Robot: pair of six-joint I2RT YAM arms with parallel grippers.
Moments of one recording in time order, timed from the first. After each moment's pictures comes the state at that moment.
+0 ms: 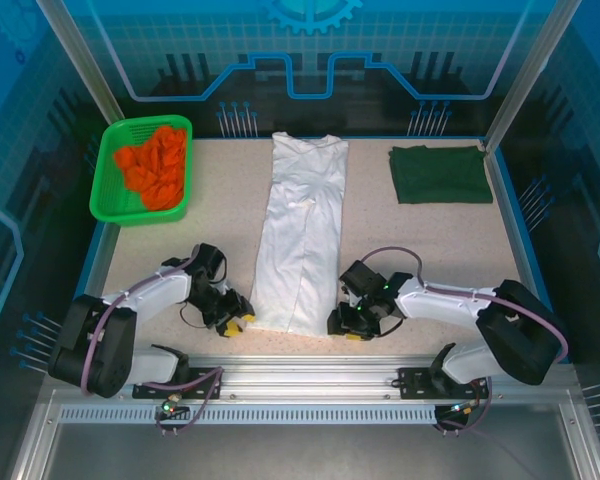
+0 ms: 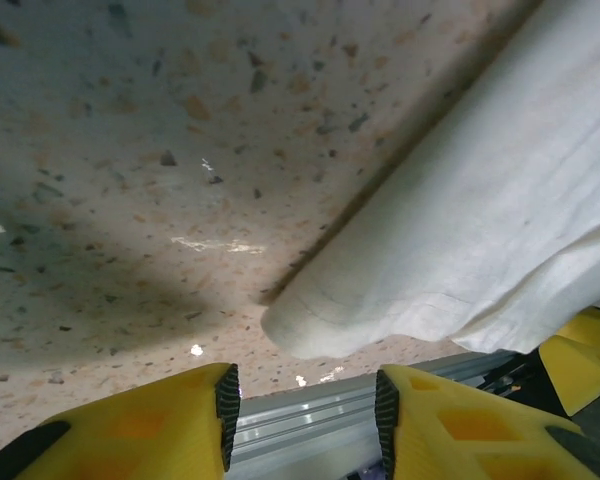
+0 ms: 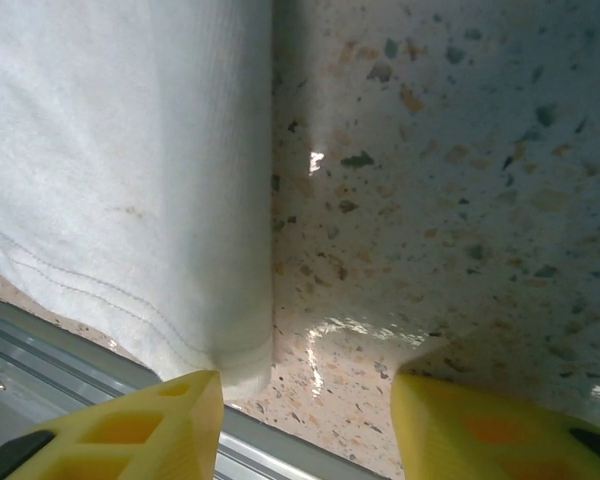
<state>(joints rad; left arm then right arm) -0.26 1.32 0.55 -0.77 0.62 -0.83 0.82 1.40 0.61 -0.51 -0.40 0.92</state>
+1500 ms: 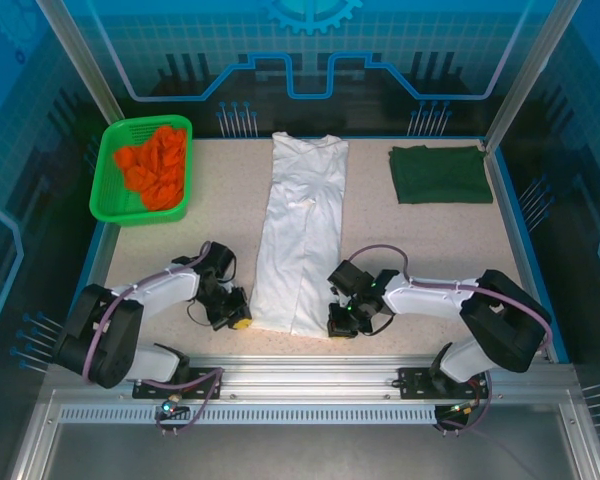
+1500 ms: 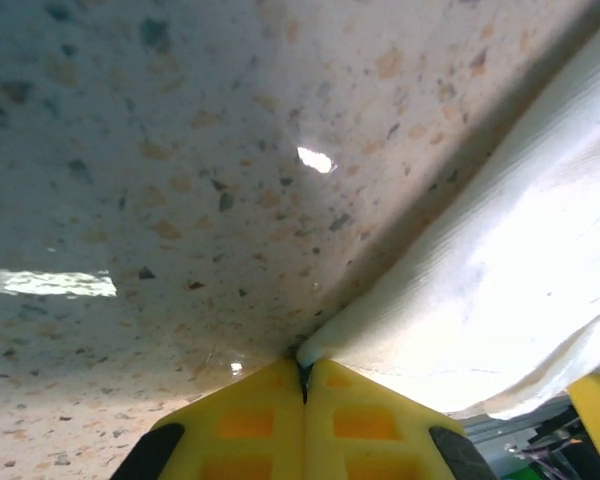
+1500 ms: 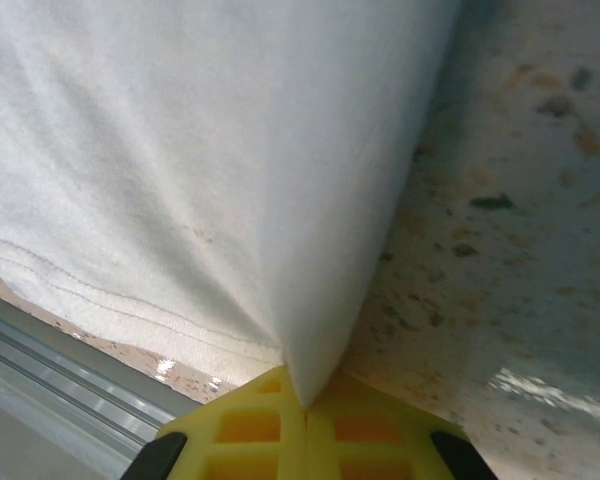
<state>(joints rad) -0.34 1.37 0.57 -0.72 0.50 -0.84 0.86 1.48 0.67 -0.51 -0.39 0.87</state>
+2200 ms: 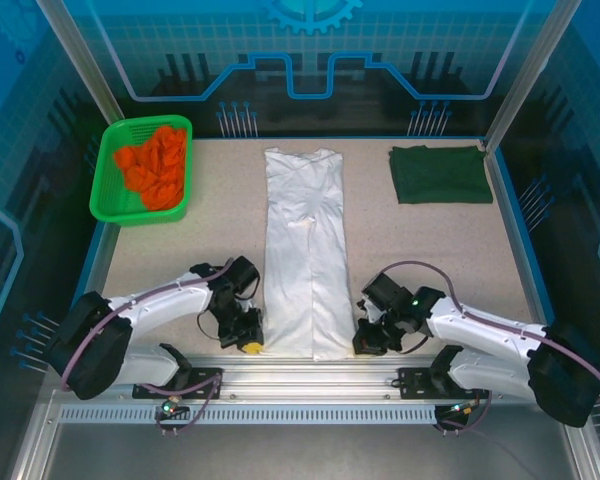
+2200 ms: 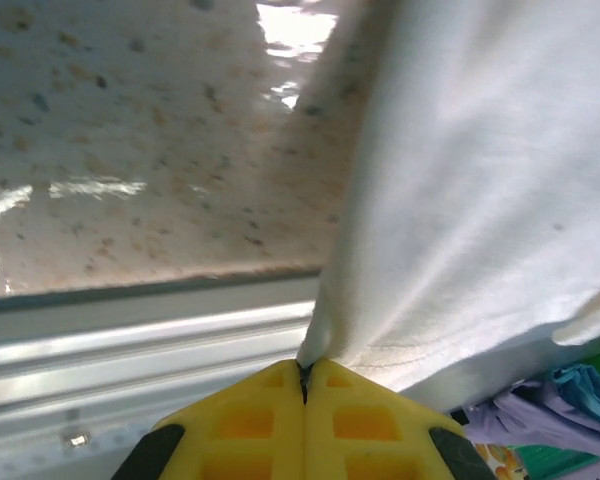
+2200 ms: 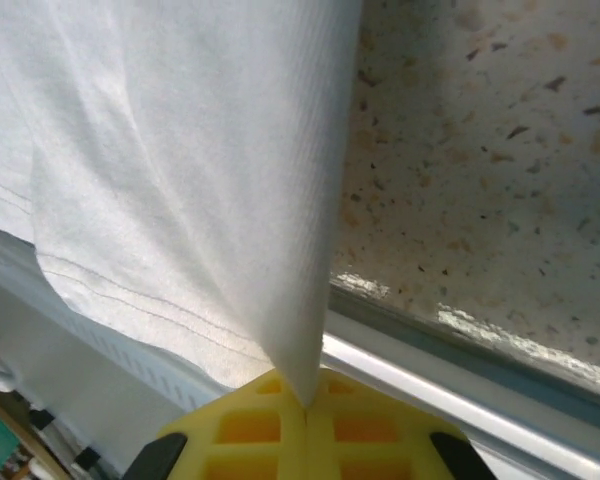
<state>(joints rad) -0.62 1.31 0.64 -0.90 0.60 -0.93 0.79 1.08 0.48 -0.70 -0.51 0.83</state>
